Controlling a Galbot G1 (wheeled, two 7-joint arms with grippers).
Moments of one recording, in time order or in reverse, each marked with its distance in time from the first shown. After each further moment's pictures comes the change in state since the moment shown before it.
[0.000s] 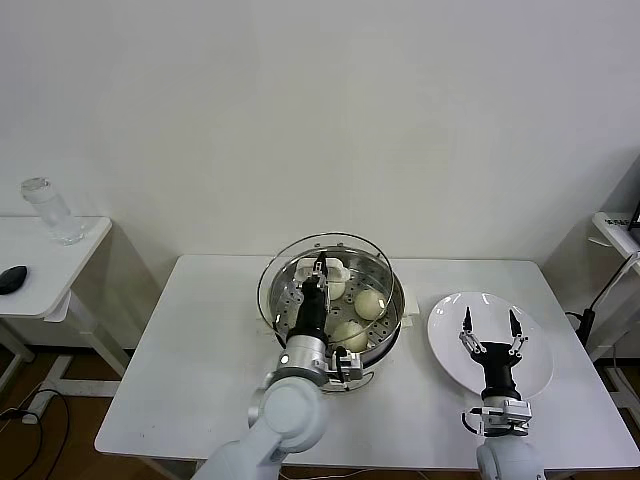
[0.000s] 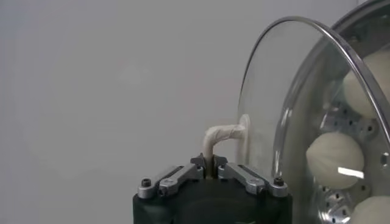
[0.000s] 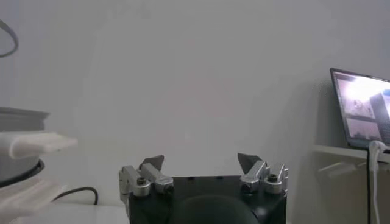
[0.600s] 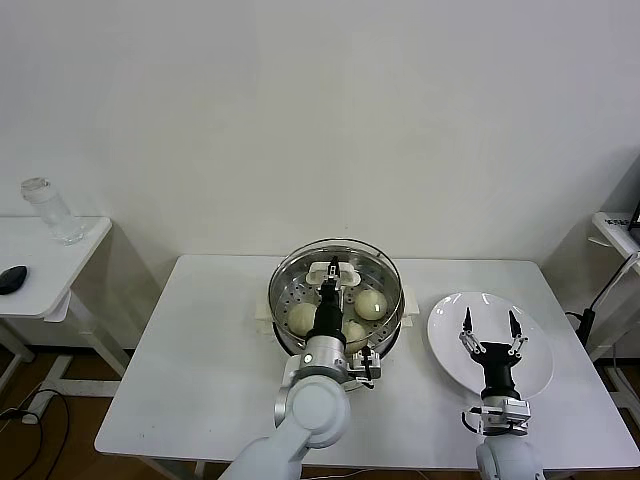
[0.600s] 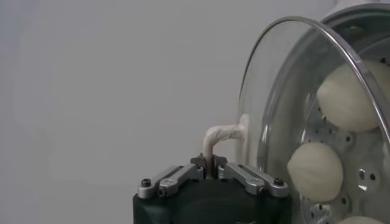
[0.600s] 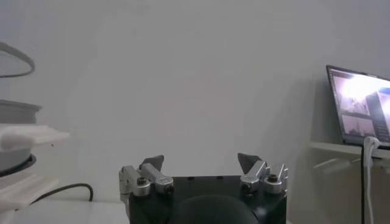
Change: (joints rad) left arm -0.009 -0.092 0.014 0.104 0.129 -0.002 0.028; right arm 0.013 0.002 -0.001 -0.026 -0.003 0.012 -0.002
